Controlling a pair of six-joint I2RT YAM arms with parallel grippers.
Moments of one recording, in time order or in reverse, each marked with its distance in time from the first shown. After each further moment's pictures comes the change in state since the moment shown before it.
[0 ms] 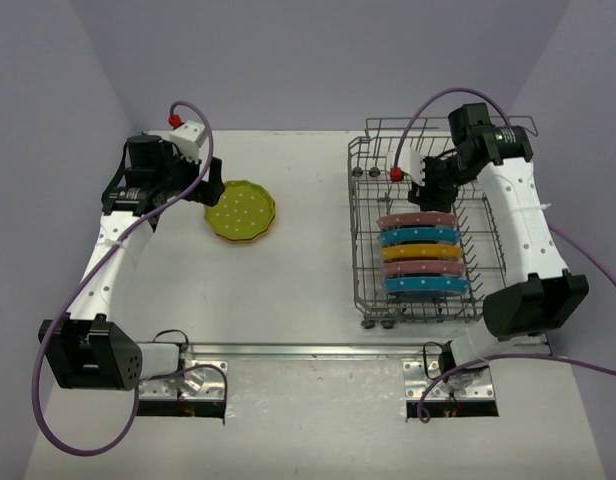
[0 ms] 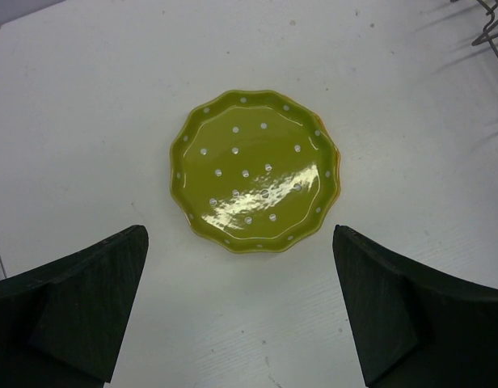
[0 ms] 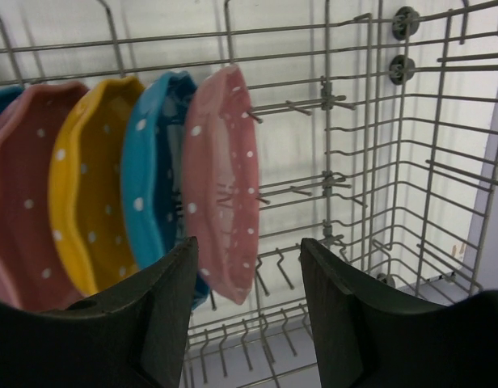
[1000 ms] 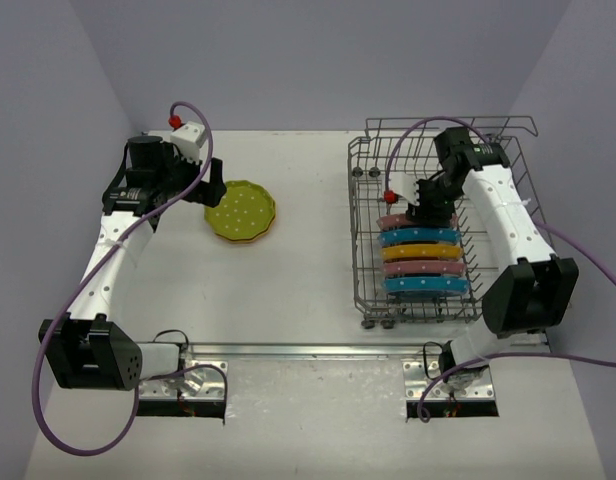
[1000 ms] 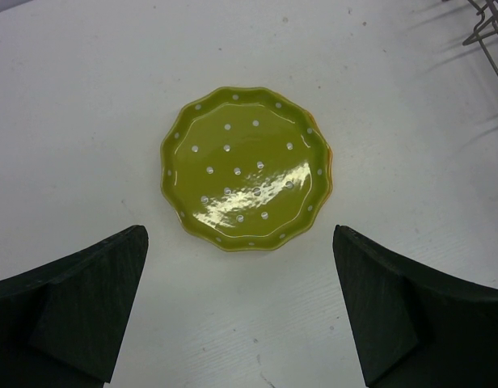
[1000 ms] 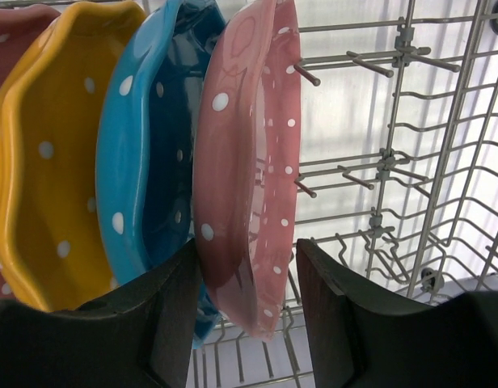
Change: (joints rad) left arm -0.004 0.000 -0.003 -0.007 0.012 -0.019; right arm 0.000 0.002 -0.250 0.111 0.126 -0.043
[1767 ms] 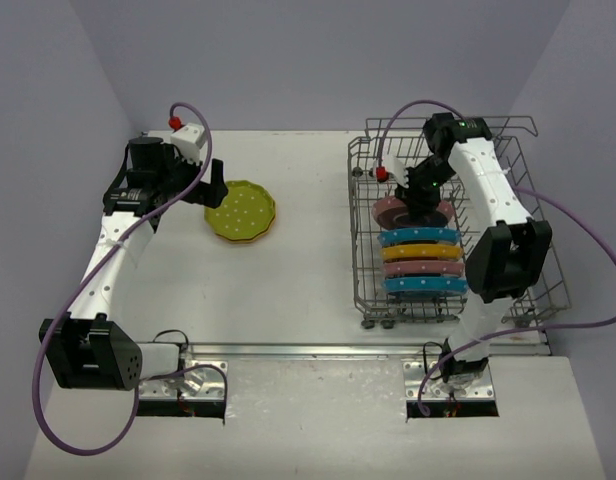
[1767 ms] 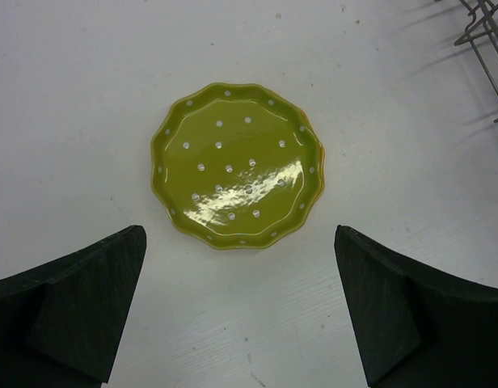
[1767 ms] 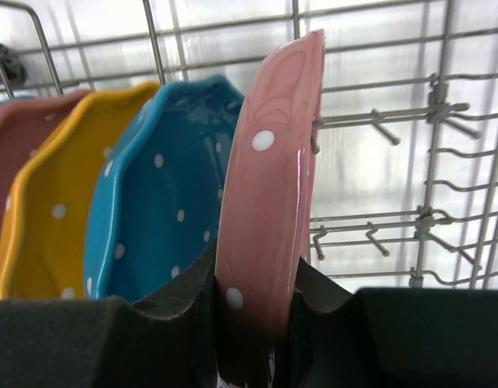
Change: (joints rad) left arm 0.000 0.000 -0.009 0.000 0.011 -0.022; right arm -0.002 0.255 0.263 -0.174 -0.138 0.073
